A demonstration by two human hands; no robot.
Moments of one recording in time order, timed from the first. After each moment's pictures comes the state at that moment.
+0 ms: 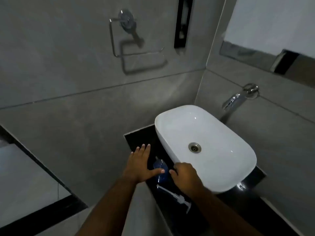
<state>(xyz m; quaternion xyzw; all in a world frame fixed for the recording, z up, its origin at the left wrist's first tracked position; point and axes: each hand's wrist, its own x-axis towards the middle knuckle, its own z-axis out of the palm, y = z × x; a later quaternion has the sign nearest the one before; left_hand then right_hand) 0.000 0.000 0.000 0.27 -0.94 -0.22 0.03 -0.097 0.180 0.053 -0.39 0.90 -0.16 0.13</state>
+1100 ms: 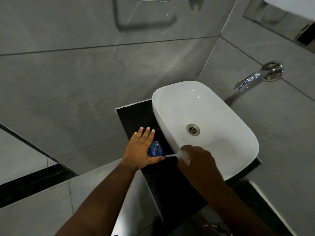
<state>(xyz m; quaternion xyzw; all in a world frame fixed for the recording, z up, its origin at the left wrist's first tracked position) -0.024 0.002 -0.057 0.19 -0.96 -0.18 0.08 -0.104 0.199 0.101 -0.42 0.88 -0.18 0.08</state>
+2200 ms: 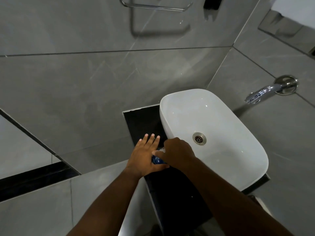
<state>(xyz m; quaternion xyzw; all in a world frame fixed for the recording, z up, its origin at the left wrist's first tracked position) -0.026 0.005 -0.070 0.21 -0.94 -0.25 0.11 -0.132 0.097 0.058 -0.49 0.86 -0.02 0.16</state>
